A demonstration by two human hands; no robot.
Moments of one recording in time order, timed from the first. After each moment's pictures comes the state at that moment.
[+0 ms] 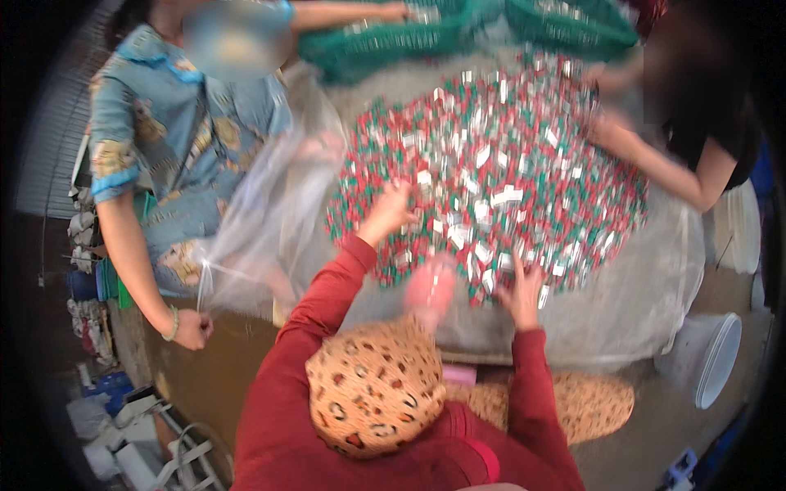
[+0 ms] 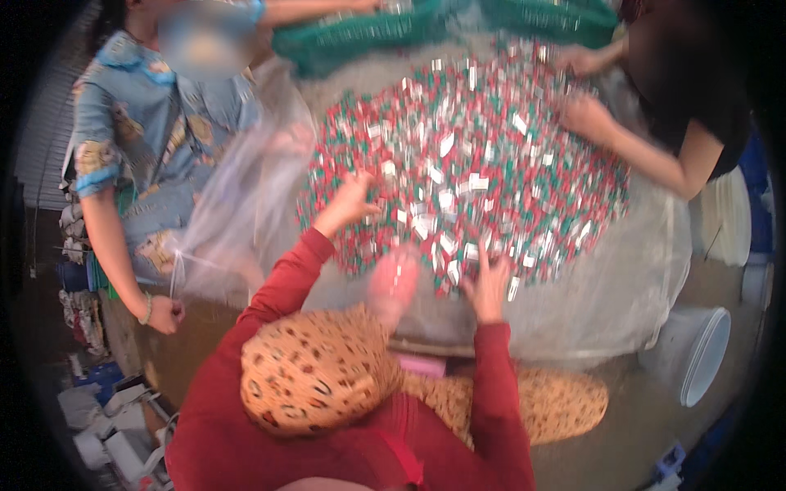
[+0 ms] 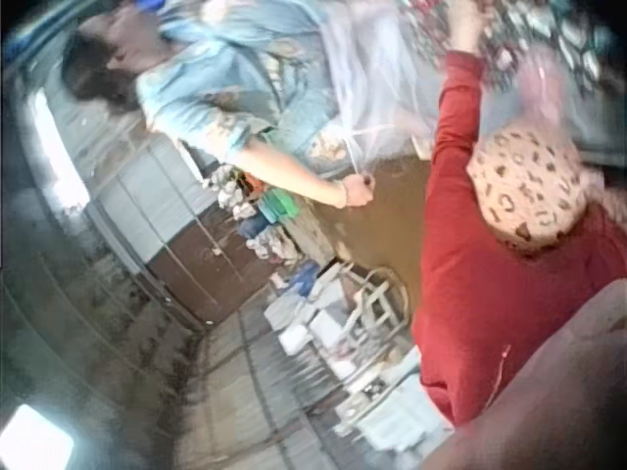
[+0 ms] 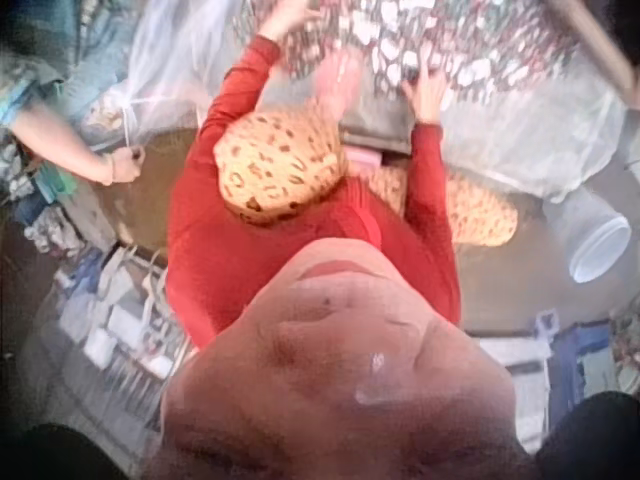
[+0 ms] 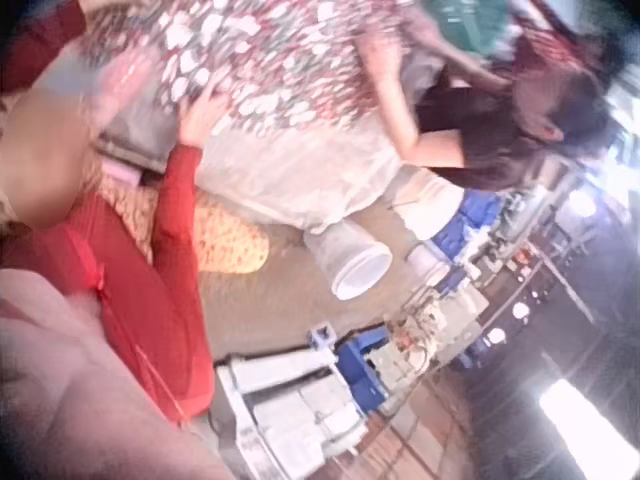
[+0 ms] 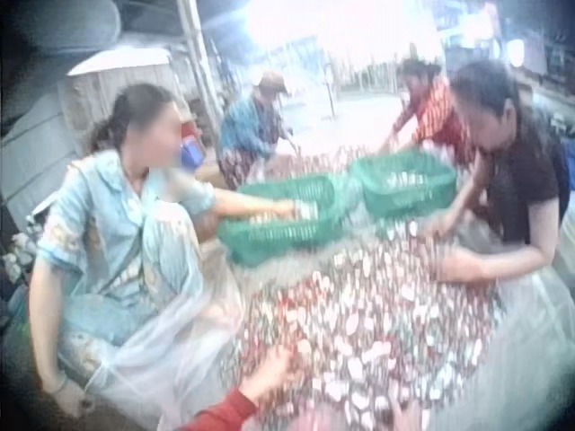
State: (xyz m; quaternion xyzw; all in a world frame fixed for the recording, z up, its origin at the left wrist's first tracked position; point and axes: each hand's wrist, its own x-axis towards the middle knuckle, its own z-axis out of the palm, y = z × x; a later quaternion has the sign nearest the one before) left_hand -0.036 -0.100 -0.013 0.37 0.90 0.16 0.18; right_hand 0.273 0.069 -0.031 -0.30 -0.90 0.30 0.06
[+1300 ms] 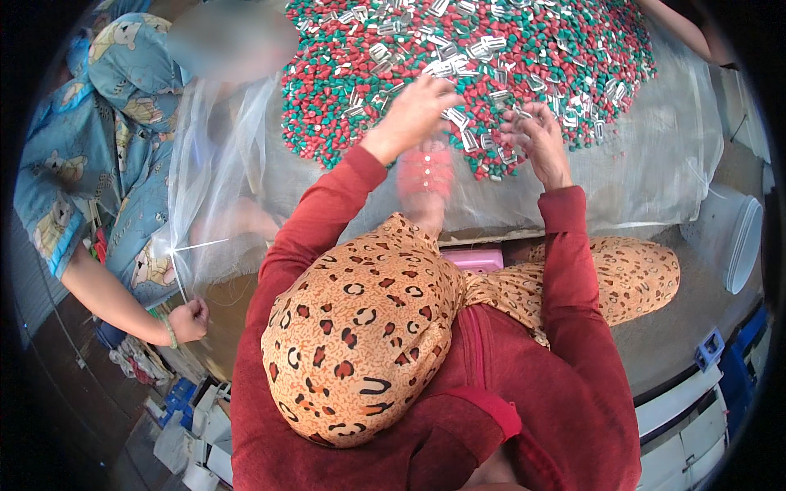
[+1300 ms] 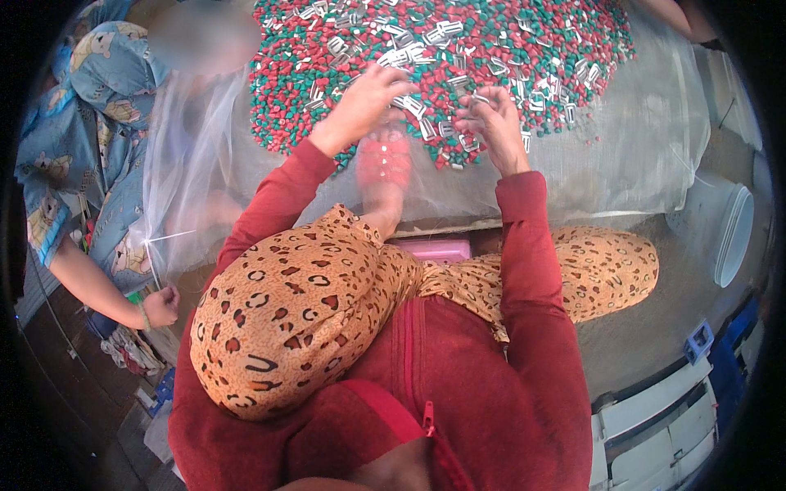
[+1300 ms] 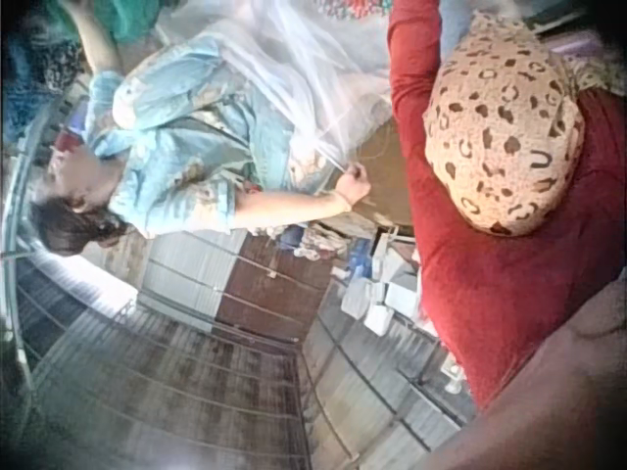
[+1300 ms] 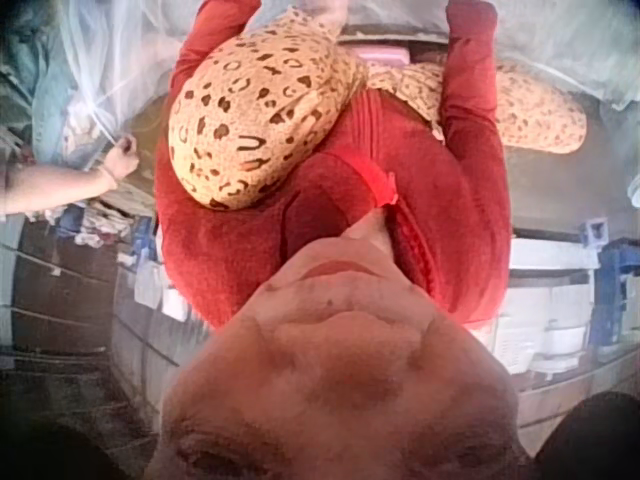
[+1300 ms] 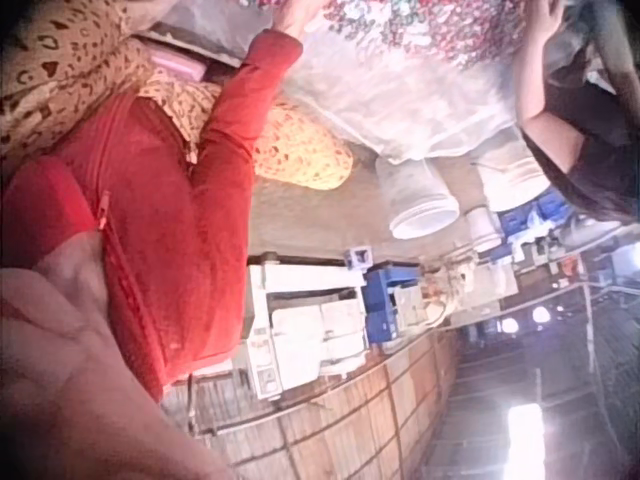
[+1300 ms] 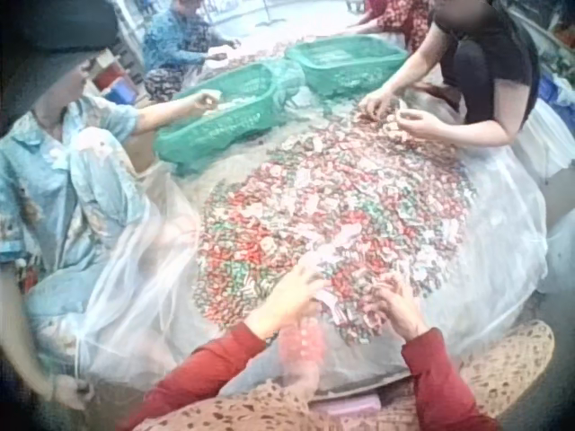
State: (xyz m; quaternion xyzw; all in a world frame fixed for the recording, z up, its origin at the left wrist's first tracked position) left_hand 0.044 -0.047 -0.004 0.69 0.69 0.19 0.10; right_hand 0.245 0.092 -0.008 -0.41 -0.42 0.80 0.15
